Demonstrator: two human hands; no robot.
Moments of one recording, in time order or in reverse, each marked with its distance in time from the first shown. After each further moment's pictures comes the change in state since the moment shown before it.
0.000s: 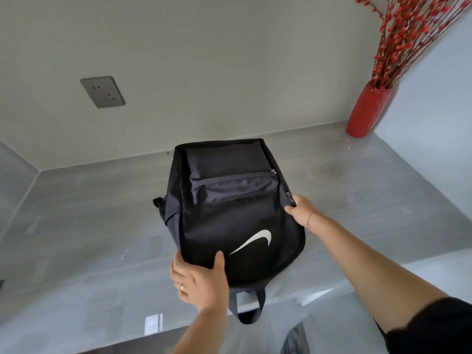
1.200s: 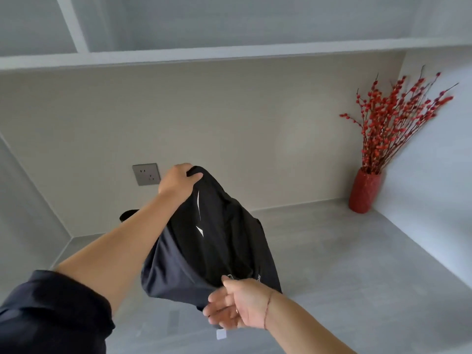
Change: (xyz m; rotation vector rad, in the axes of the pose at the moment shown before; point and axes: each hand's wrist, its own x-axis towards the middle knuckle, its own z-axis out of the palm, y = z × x) left_hand 0.130 0.304 -0.128 0.228 -0.156 0.902; right_hand -0.139 -0.157 0.071 0.670 -0.710 0.184
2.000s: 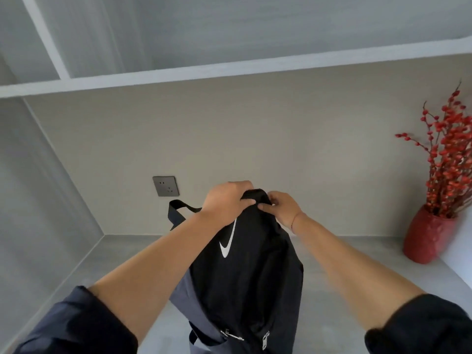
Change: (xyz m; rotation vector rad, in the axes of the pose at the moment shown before) left_hand 0.038 0.086 0.077 0.412 -0.109 0.311; right_hand 0.076 -0.247 -0.151 -0.756 0.320 -0.797
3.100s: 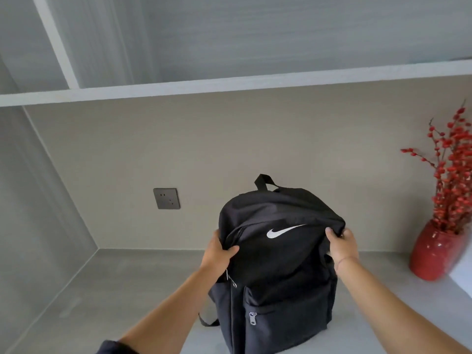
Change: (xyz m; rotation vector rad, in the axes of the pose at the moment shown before) left_hand -0.044 -0.063 0.101 -0.859 0.028 -0.628; right_hand -0.031 0.091 -0.036 0.315 0.677 0.371
